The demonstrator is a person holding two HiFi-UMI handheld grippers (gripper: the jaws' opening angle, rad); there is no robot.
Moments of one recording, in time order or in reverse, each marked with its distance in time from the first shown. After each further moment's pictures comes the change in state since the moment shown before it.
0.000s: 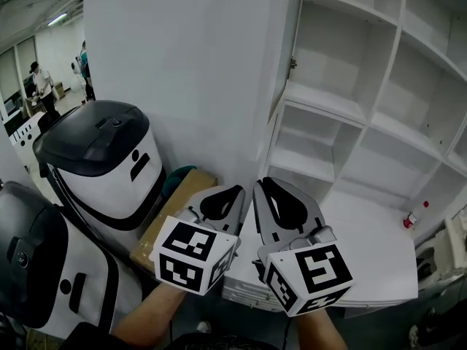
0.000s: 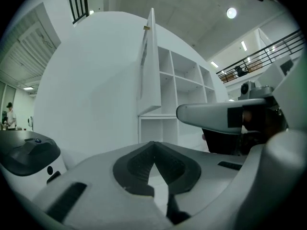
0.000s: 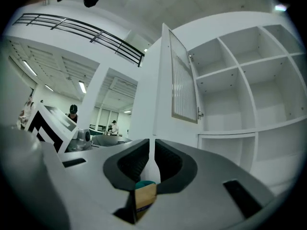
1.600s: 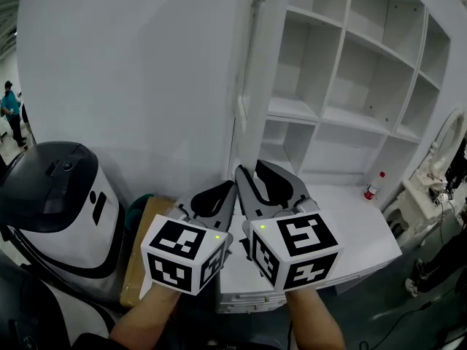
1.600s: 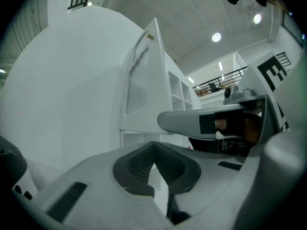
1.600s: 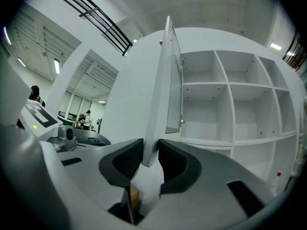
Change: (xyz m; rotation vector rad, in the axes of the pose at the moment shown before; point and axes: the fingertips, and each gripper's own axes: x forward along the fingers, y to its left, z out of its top) left arm 0.015 0.014 0.048 0.009 -0.127 -0.337; right arm 0.044 -0.019 0.030 -0.069 0.068 -0.364
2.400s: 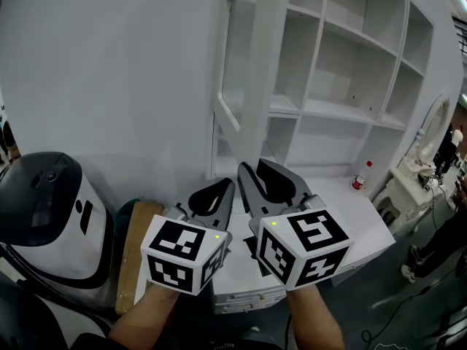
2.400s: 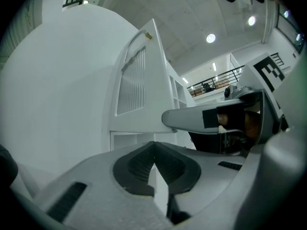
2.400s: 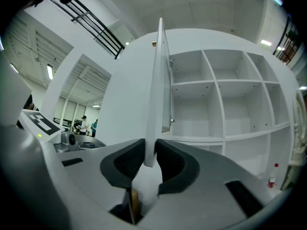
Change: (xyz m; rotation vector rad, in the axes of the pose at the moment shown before) left arm 0.023 -0.021 -0.003 0.028 -0.010 -0.065; right arm -0.016 -0.032 -0.005 0.070 -0.023 -0.048
